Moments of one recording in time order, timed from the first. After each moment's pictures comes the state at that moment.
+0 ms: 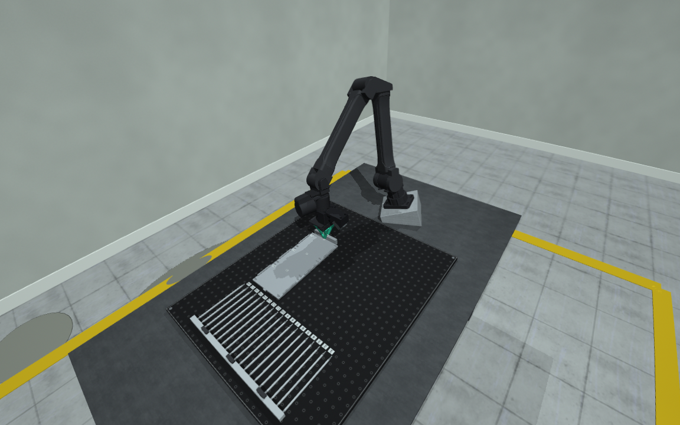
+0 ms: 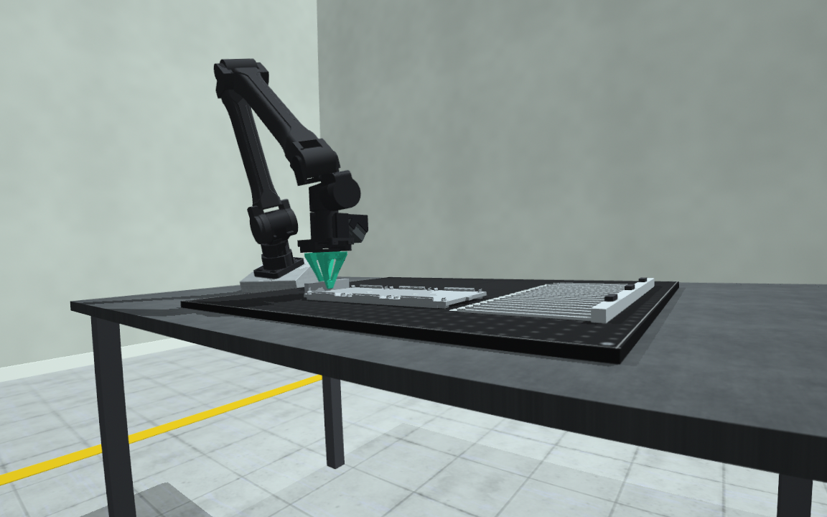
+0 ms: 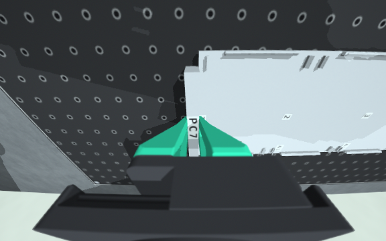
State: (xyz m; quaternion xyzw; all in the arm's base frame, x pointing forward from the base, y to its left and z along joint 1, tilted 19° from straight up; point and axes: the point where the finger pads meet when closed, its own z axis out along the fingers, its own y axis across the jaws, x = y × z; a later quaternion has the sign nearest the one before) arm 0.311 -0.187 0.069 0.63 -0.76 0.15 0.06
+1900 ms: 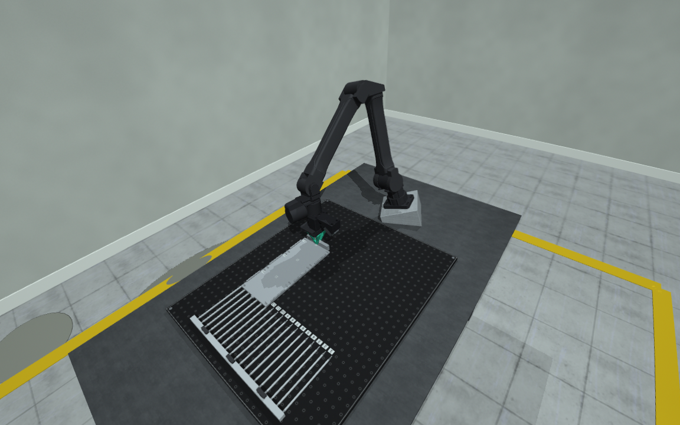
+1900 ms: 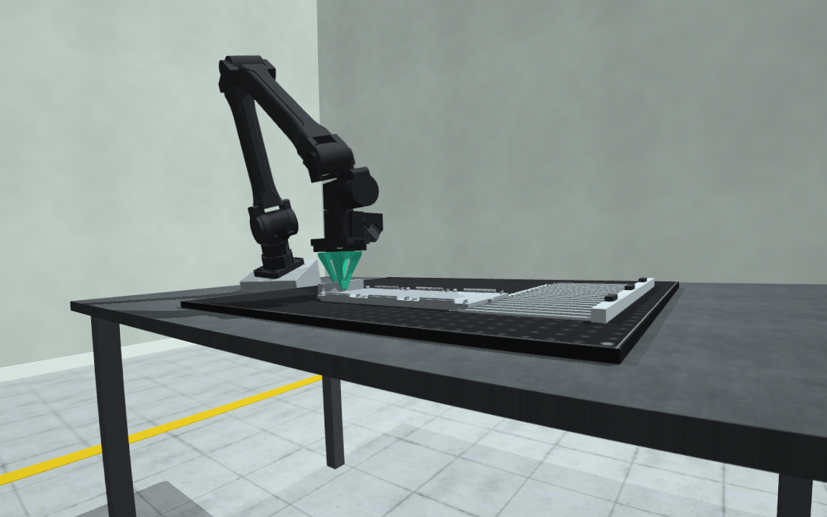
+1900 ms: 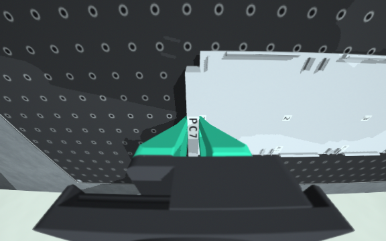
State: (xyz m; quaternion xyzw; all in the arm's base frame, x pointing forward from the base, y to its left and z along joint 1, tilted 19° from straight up) arm 0.353 -0.196 0.076 0.63 -0.76 0.15 0.06
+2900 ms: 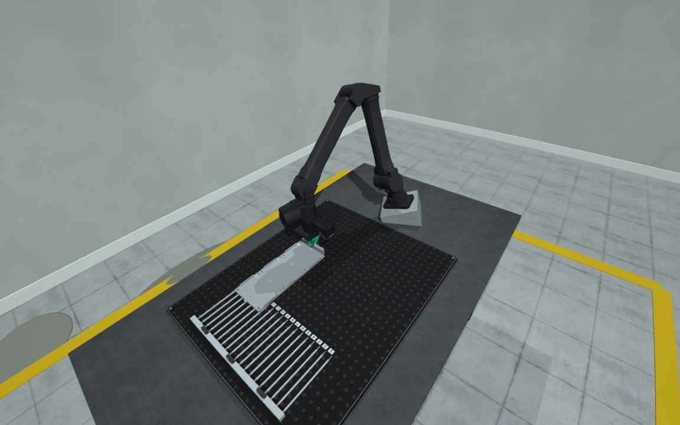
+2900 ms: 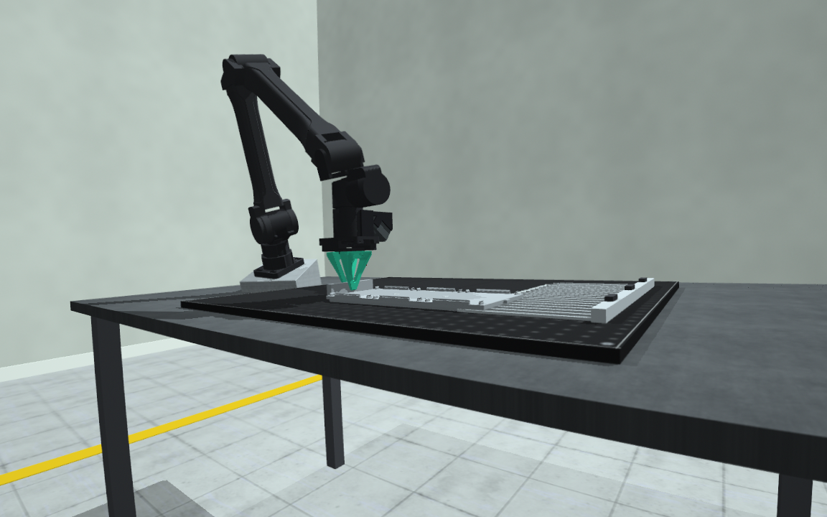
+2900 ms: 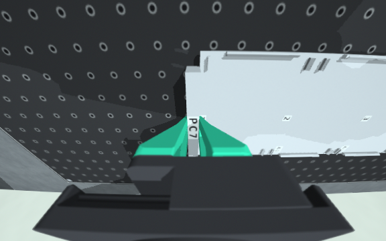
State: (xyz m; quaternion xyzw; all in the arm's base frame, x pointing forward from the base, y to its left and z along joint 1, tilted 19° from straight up) arm 0.378 -0.202 0.081 0.63 -0.76 0.15 0.06
